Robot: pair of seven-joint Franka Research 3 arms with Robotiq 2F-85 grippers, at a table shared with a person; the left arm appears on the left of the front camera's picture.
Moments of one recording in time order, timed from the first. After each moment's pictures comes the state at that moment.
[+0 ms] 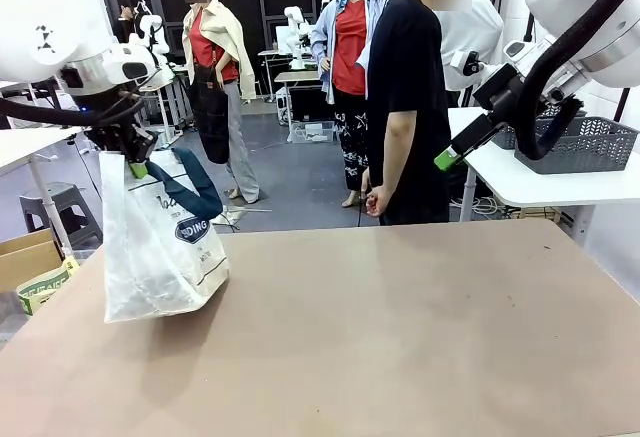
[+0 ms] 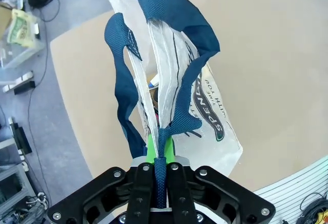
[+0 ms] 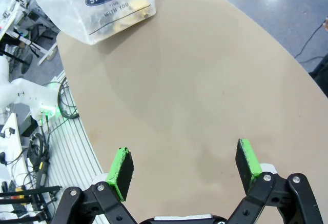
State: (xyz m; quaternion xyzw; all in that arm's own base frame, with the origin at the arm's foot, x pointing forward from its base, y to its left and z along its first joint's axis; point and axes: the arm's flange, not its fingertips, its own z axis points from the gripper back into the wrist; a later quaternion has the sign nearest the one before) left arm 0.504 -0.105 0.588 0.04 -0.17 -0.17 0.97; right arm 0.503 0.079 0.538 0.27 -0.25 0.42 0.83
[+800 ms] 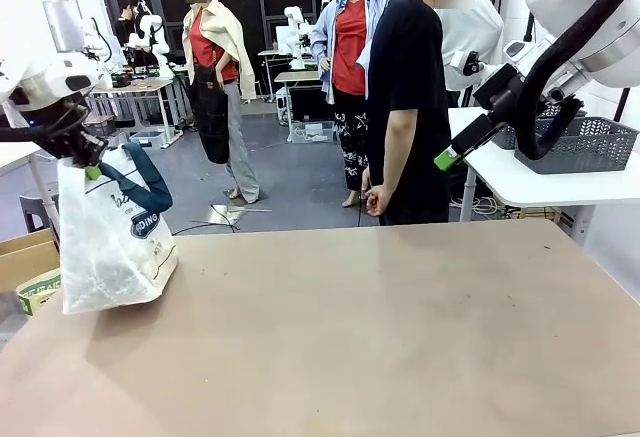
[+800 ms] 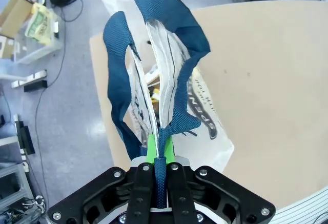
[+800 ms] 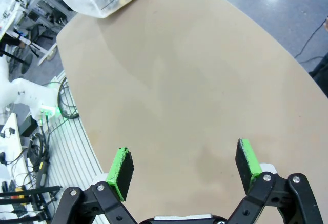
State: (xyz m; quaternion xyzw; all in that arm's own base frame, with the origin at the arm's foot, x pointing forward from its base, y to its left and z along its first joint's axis) left arm 0.520 0.000 0.566 0.05 -0.21 -0.13 0.97; right arm 0.503 0.078 0.538 0.27 -0.25 0.42 0.83
